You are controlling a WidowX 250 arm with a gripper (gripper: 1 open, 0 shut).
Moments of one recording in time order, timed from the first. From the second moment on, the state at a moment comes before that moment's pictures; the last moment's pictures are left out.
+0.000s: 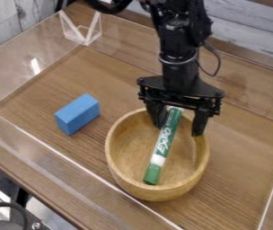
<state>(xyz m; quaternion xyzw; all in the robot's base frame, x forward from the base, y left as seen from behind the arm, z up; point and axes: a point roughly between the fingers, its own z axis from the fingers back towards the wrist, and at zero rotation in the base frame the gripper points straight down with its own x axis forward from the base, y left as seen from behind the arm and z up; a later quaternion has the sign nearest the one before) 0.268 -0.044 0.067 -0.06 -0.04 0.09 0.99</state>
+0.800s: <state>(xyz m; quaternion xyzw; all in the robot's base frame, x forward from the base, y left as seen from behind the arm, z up) 0.258 -0.047 0.059 -0.06 -0.03 0.10 0.99</state>
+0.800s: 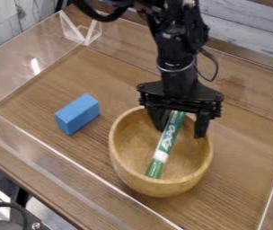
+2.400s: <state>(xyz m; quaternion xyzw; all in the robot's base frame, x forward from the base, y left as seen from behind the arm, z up) 0.234 -0.055 0.049 -0.05 -0.01 0.13 0.99</state>
